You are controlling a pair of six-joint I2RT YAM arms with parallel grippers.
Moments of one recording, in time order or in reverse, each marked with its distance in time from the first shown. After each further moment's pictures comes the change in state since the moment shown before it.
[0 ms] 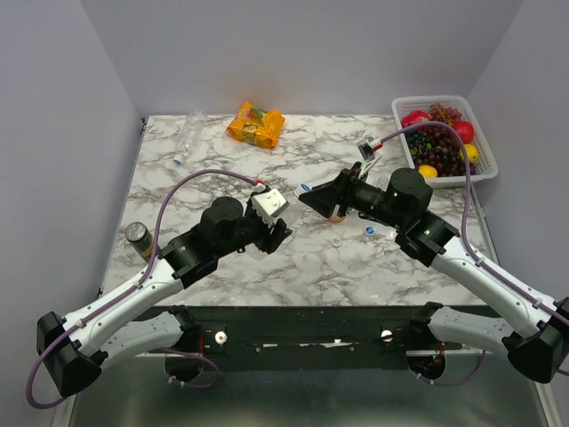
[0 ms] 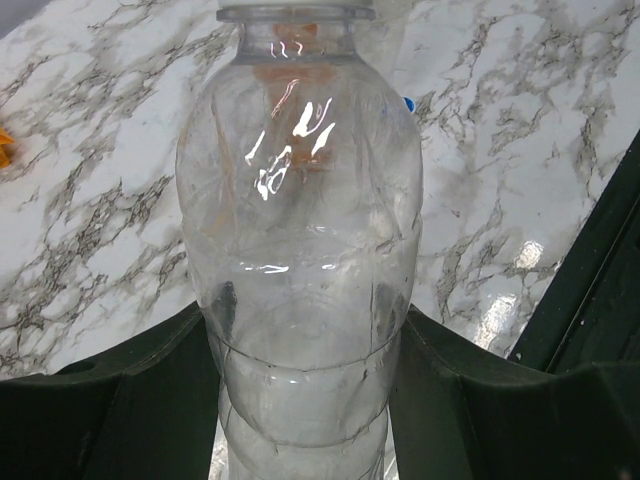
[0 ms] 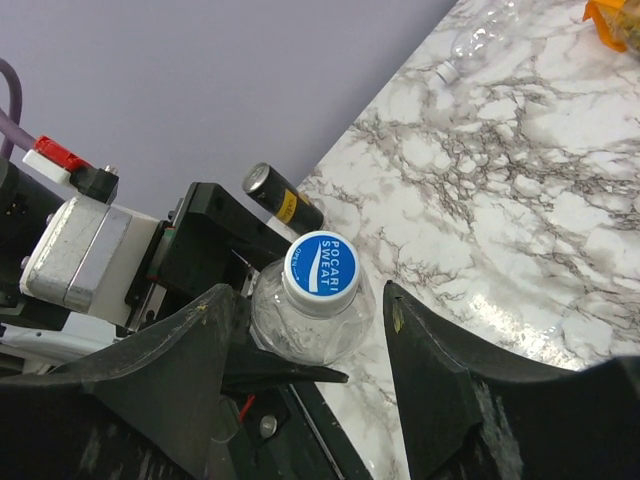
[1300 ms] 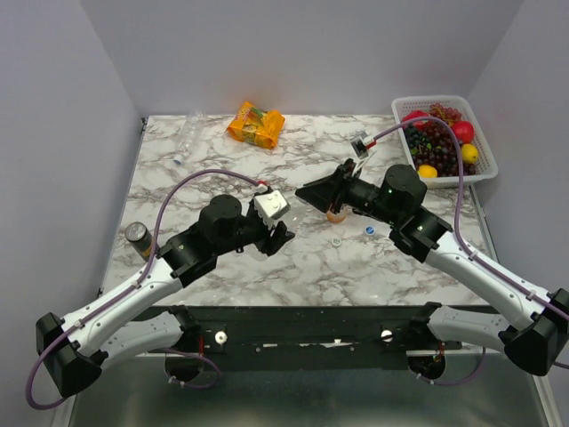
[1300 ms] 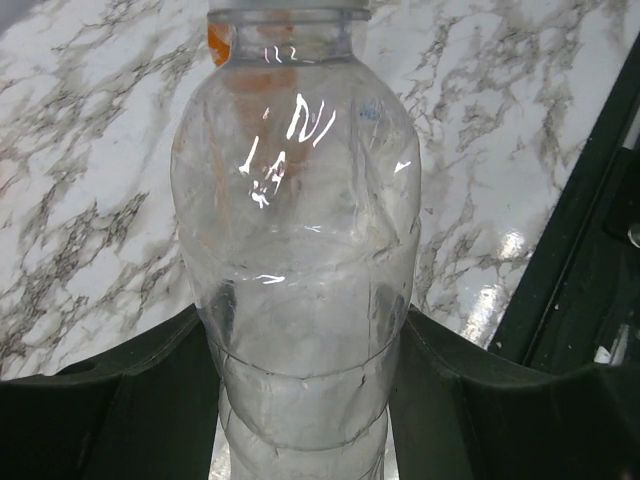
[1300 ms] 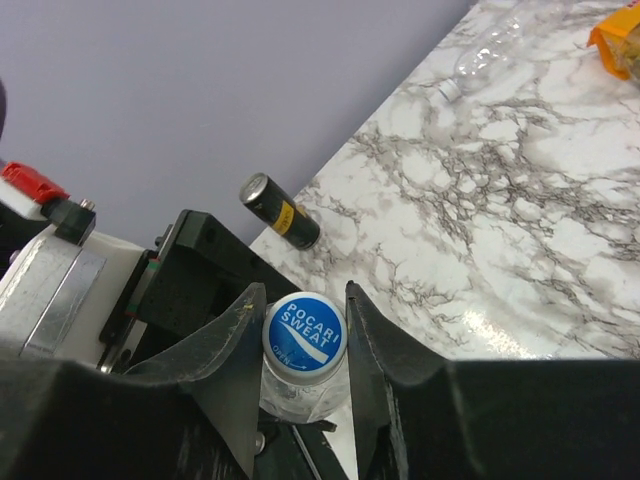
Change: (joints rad) left arm -0.012 0.011 0.024 -0.014 0.059 0.022; right arm 0.027 0.063 0.027 0.058 0.002 -0.034
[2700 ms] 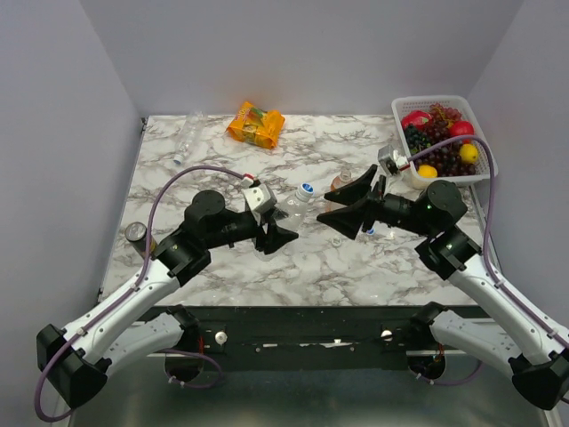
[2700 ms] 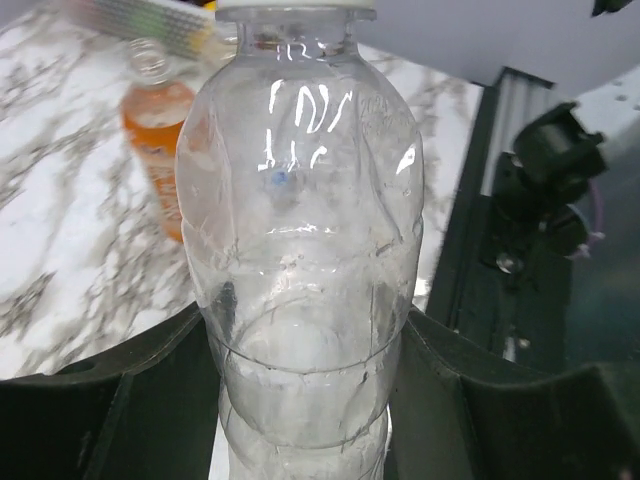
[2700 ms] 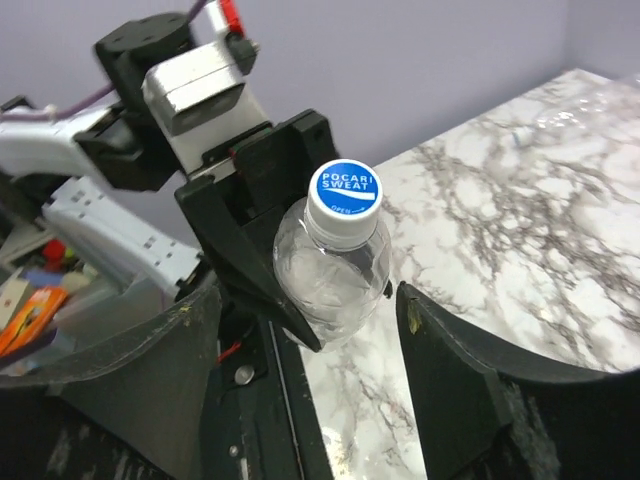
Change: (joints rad) left arm 0.149 -0.046 -0.051 0.177 0.420 -0.129; right arm -0.139 -0.229 -0.117 0.046 -0.393 -0.159
